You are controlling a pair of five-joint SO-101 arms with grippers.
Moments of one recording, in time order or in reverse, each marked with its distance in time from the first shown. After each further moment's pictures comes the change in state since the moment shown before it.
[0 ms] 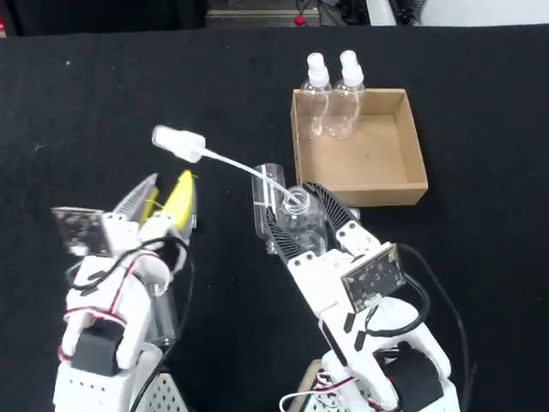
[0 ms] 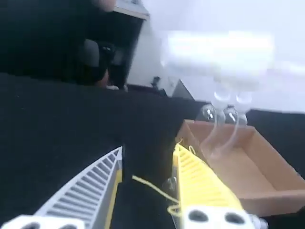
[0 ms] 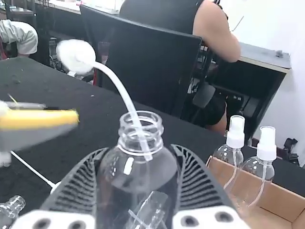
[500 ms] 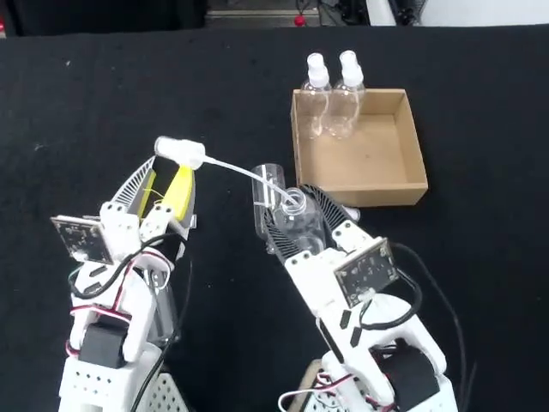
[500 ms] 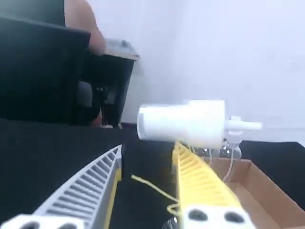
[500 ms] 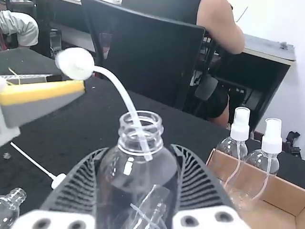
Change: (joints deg) left arm -0.6 0.3 5.5 -17.0 -1.9; right arm -0.3 0.0 1.8 0.0 0.0
